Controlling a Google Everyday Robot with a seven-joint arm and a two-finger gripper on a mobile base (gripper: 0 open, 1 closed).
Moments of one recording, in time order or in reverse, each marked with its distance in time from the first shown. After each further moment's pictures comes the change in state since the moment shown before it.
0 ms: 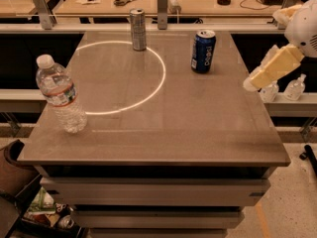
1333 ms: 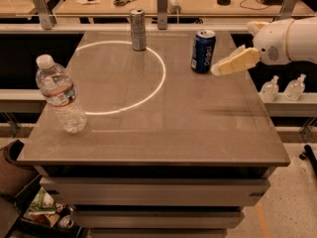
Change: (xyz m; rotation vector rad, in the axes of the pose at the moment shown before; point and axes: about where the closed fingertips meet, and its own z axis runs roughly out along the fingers) arm -0.018 -0.044 0.097 0.000 -0.365 0.214
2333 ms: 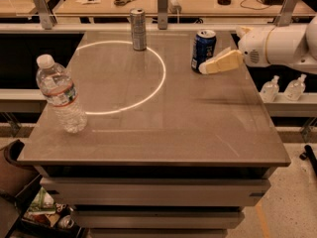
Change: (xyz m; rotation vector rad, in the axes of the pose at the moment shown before) arm 0.010 -0.014 0.043 0.021 -0.043 0.041
